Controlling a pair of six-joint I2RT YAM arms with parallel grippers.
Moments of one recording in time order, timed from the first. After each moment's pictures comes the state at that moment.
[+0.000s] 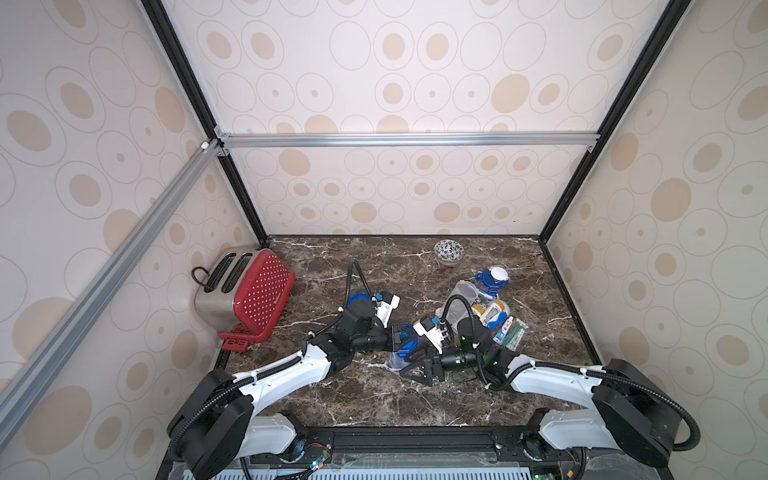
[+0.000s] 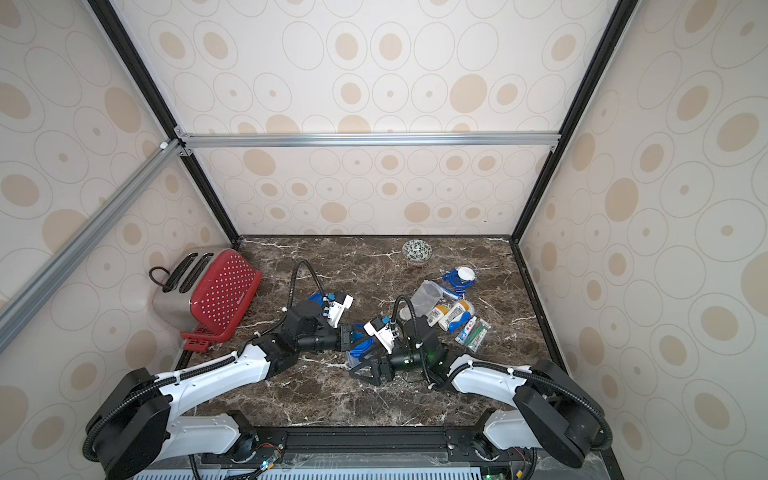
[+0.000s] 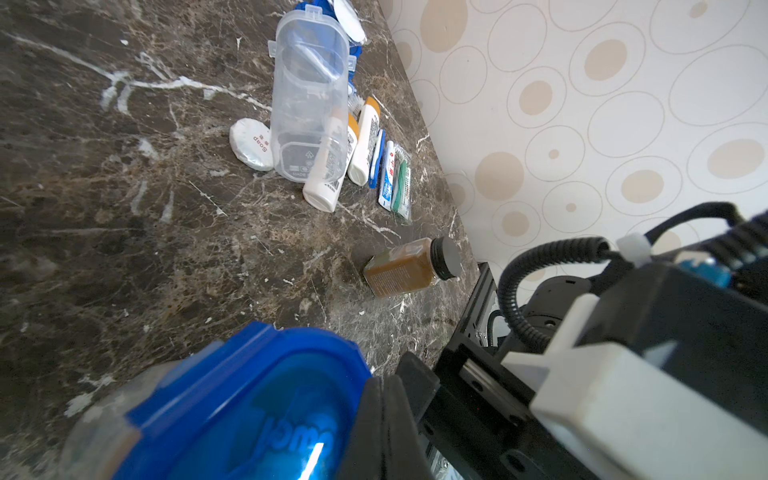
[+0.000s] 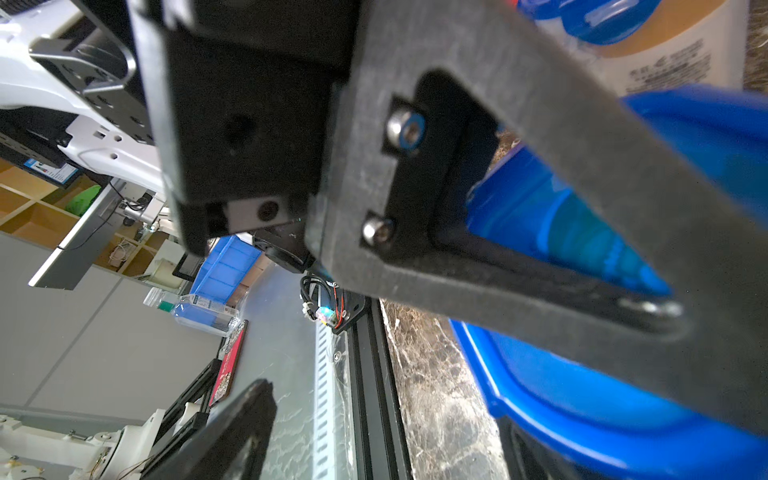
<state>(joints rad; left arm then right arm) -0.72 1.28 0.63 0.17 0.47 -0.74 0.79 1.31 0.46 0.49 -0.80 0.53</state>
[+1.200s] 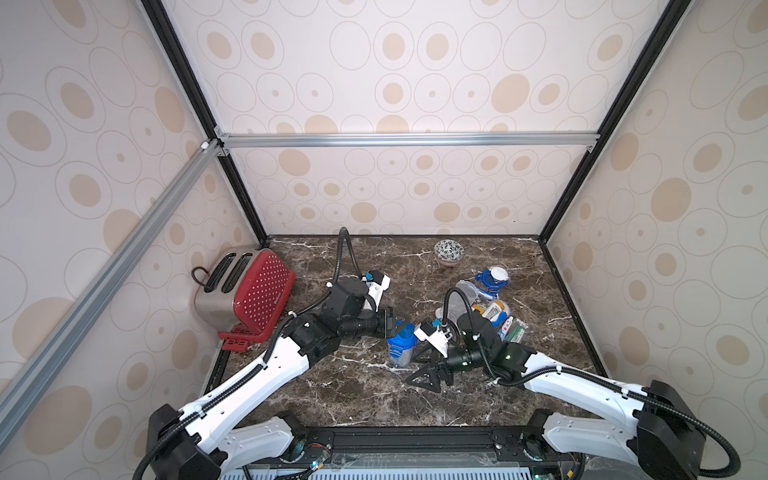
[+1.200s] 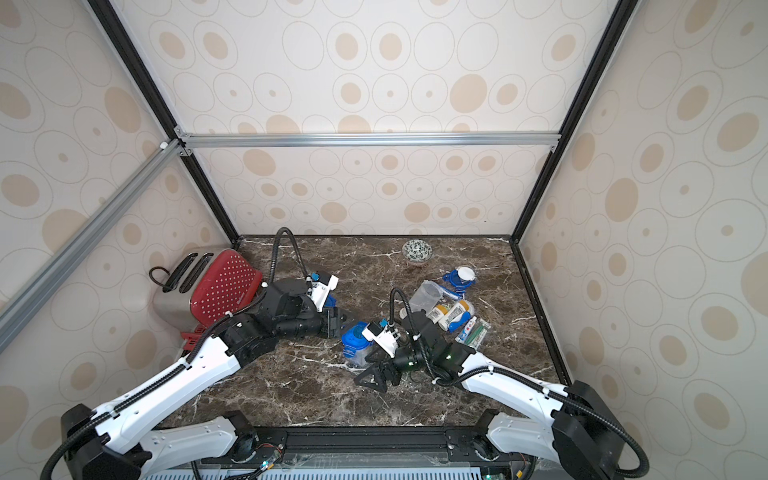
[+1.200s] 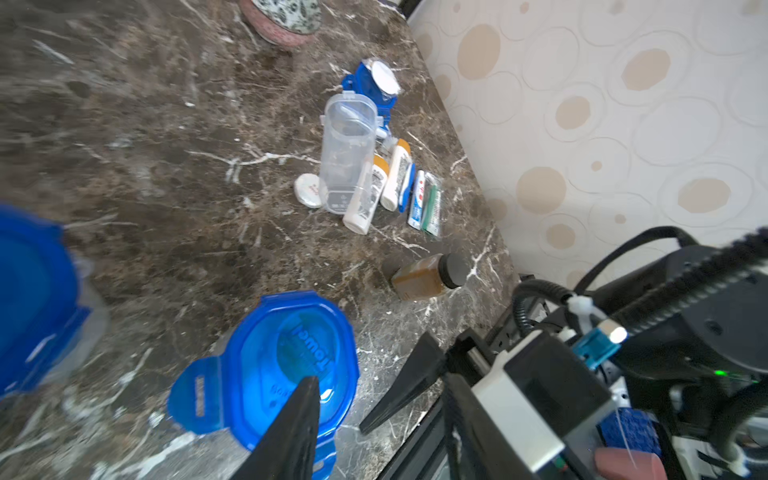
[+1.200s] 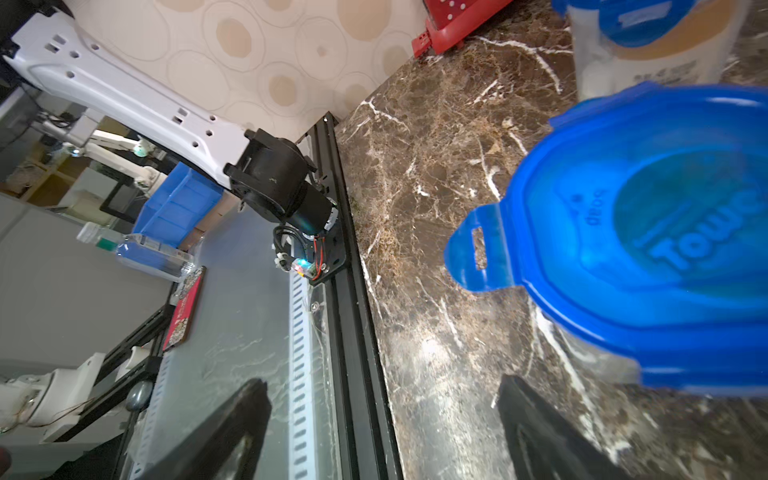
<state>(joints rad) -0.71 1.09 1.00 -0.53 0.25 -0.58 0.81 1.13 0.62 -0.09 -0.68 0.21</state>
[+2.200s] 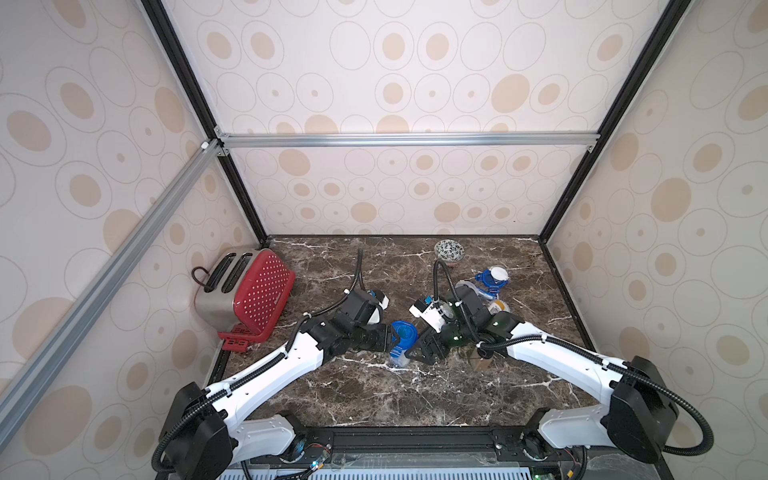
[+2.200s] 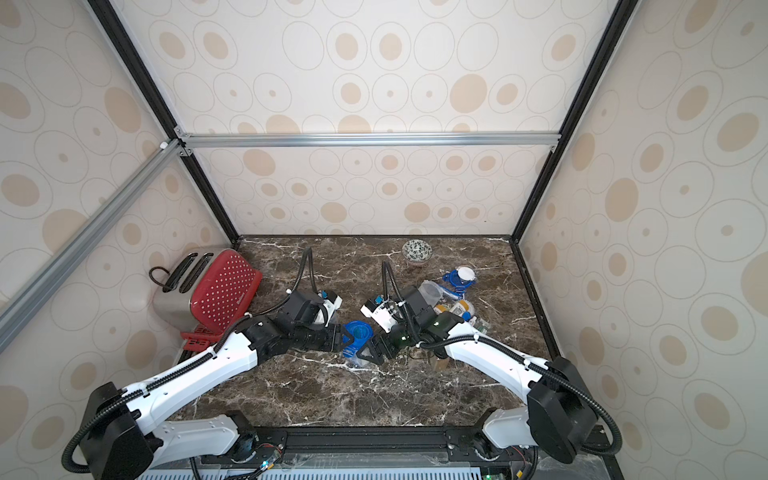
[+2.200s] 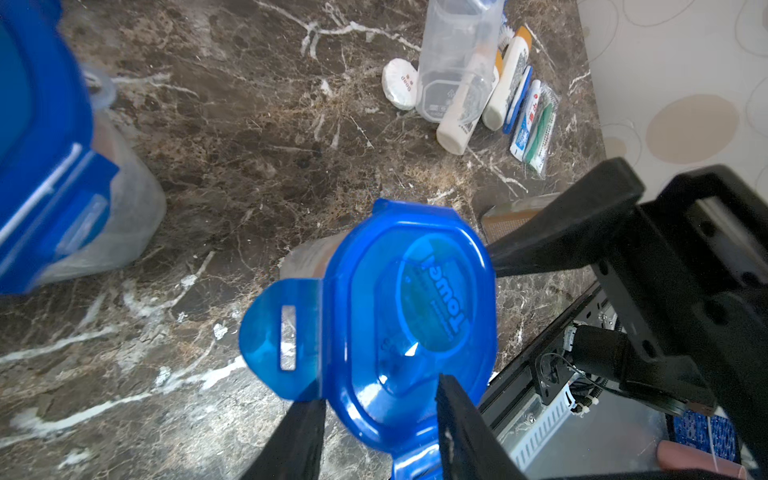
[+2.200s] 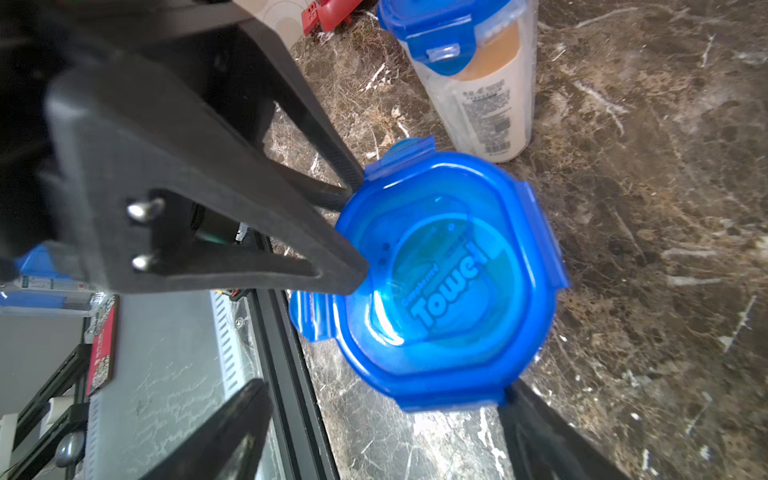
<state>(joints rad) -0.71 1.22 0.90 -0.56 0.24 -0.57 0.71 1.34 0.90 -0.39 -0.59 0.10</state>
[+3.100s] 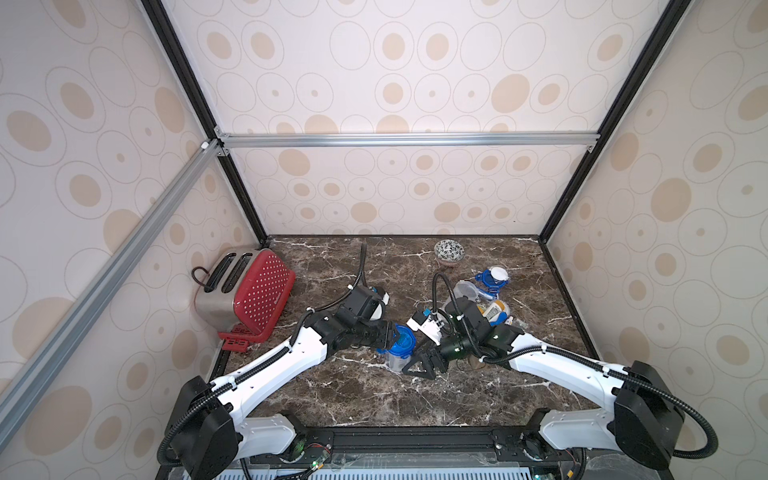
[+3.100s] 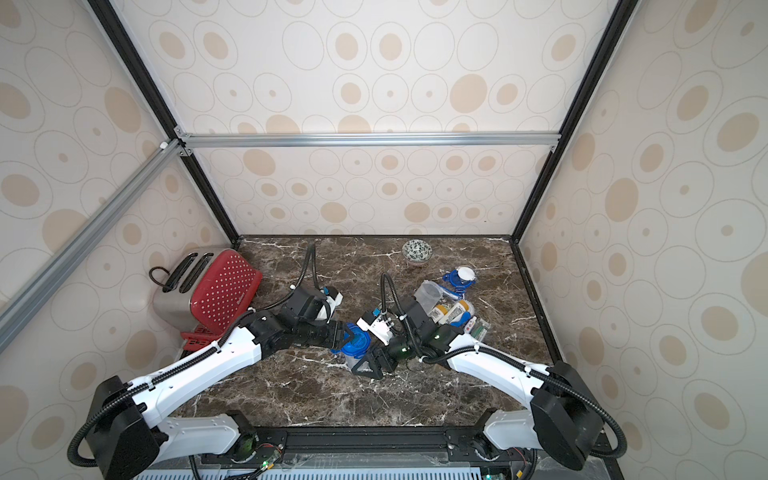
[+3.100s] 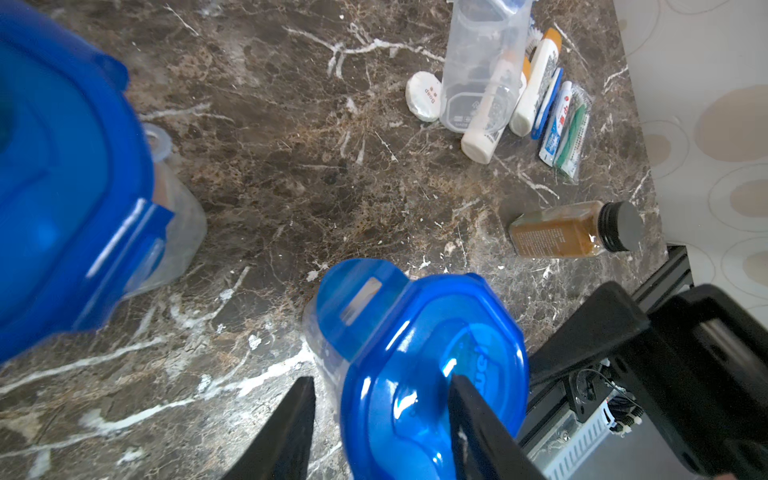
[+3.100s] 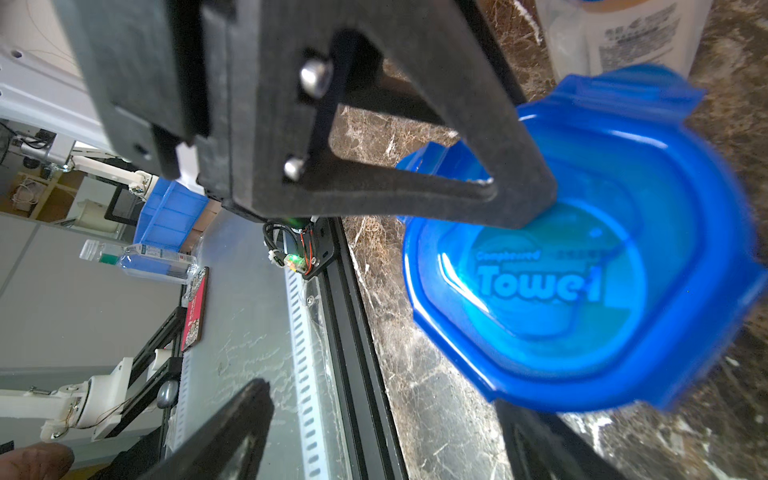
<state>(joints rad) -0.71 1.25 0.97 -0.63 0.15 -0.50 0.76 1.29 0.78 -0.25 -0.76 0.20</state>
